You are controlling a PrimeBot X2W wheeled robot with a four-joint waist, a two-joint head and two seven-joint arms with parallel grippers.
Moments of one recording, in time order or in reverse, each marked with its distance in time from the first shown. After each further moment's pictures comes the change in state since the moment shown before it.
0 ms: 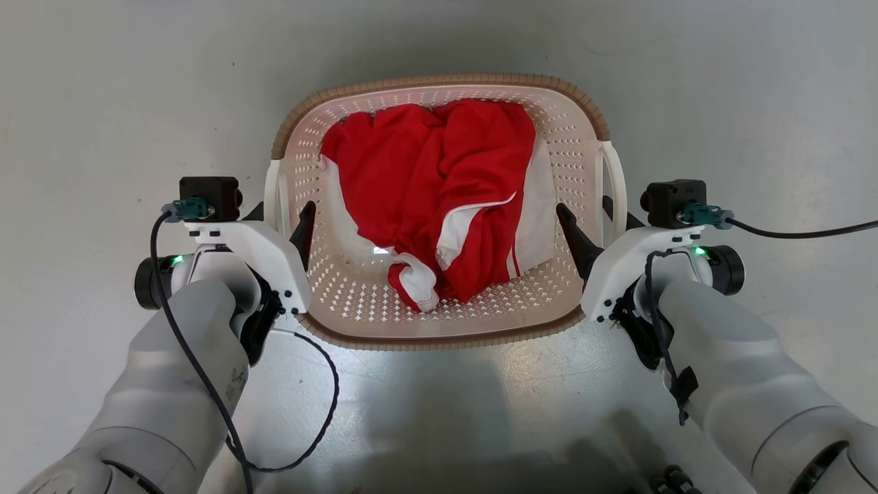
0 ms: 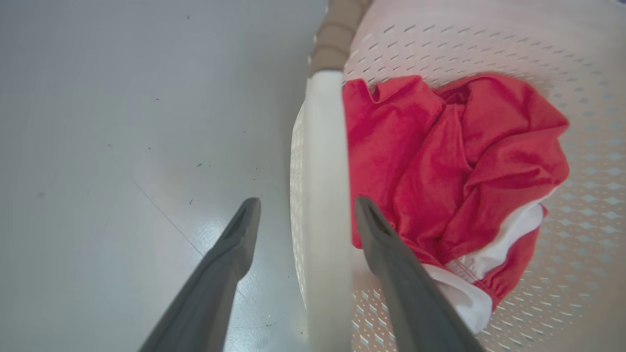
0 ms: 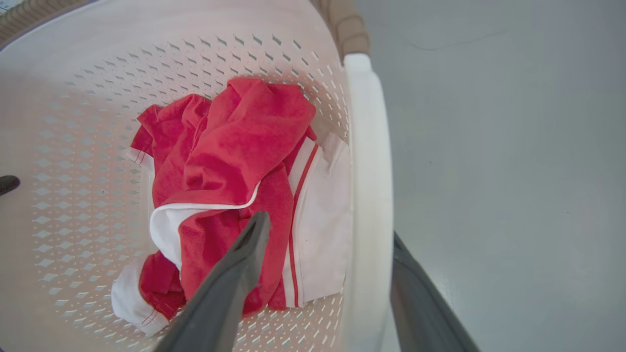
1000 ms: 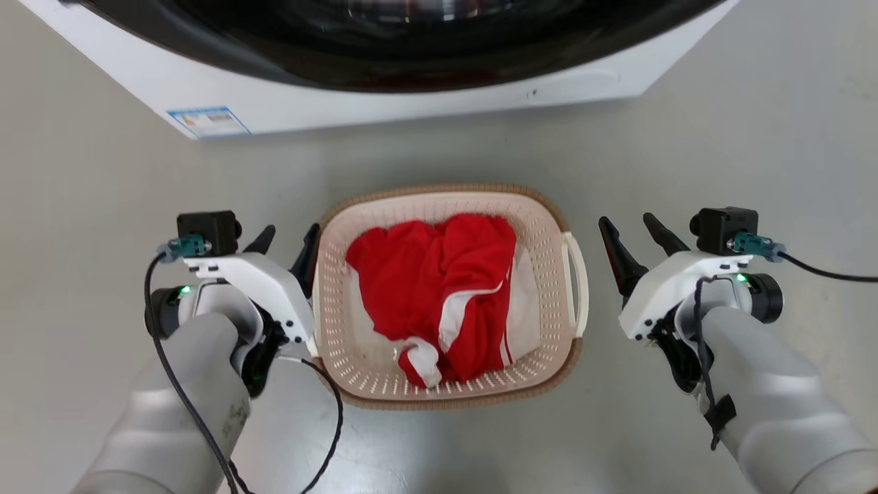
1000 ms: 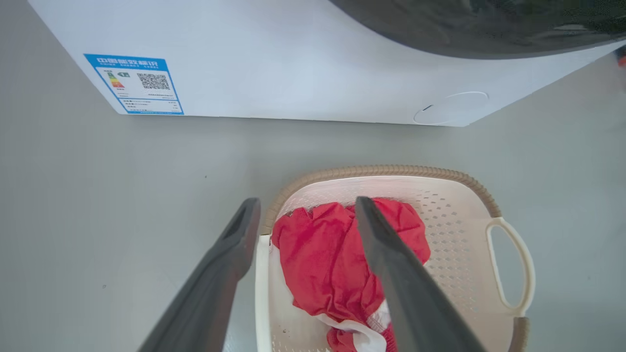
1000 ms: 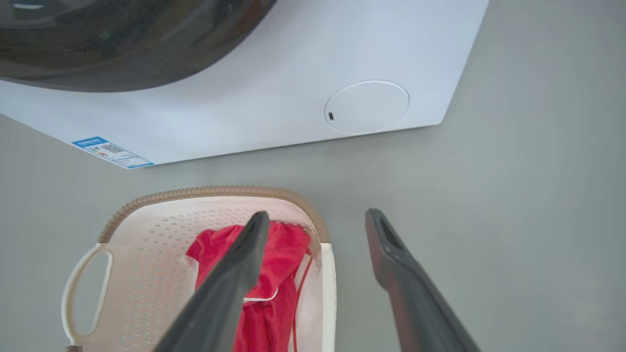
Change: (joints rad) left arm 0.113 0.039 0.137 -0.137 0.074 -0.001 -0.022; right arm 0.128 -0.076 -0.312 -0.110 -0.229 0.000 0.000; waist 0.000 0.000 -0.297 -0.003
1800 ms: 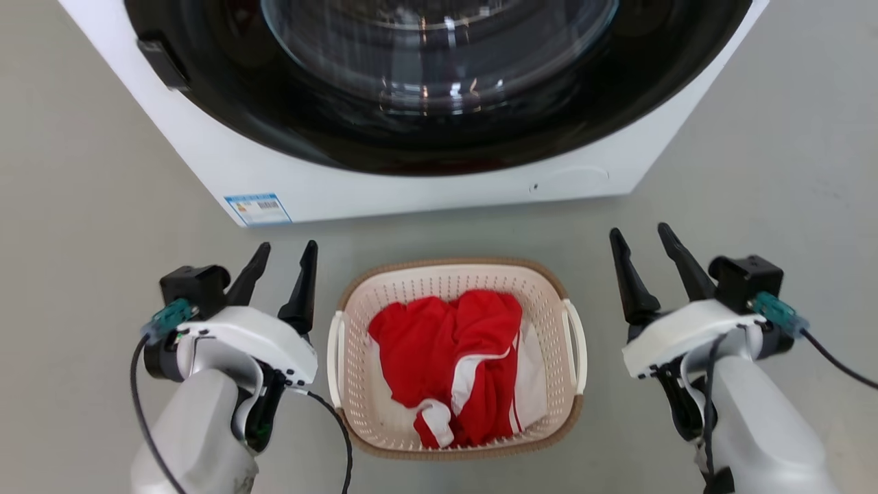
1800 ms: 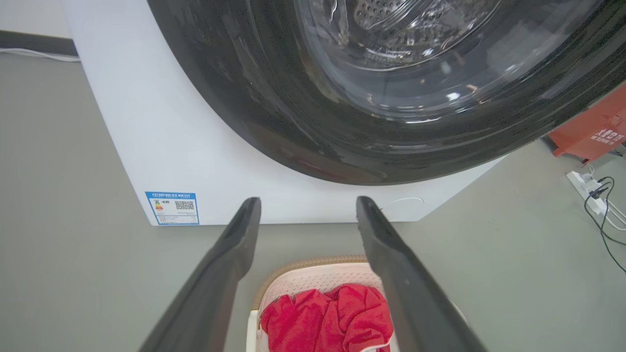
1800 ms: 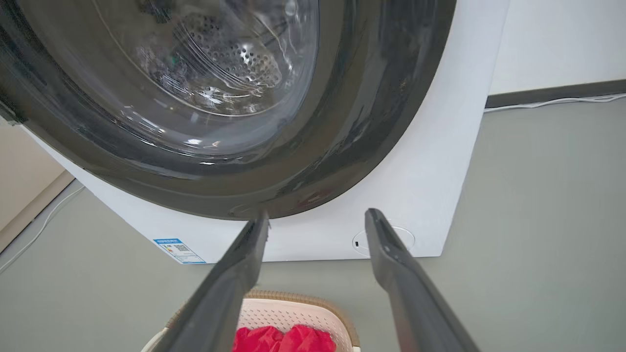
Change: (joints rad) left arm 0.346 -0.020 0.506 -0.467 0.462 0.027 0.000; right arm 0.330 0.056 -0.541 -0.460 -0.545 0.000 0.000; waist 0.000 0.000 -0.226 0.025
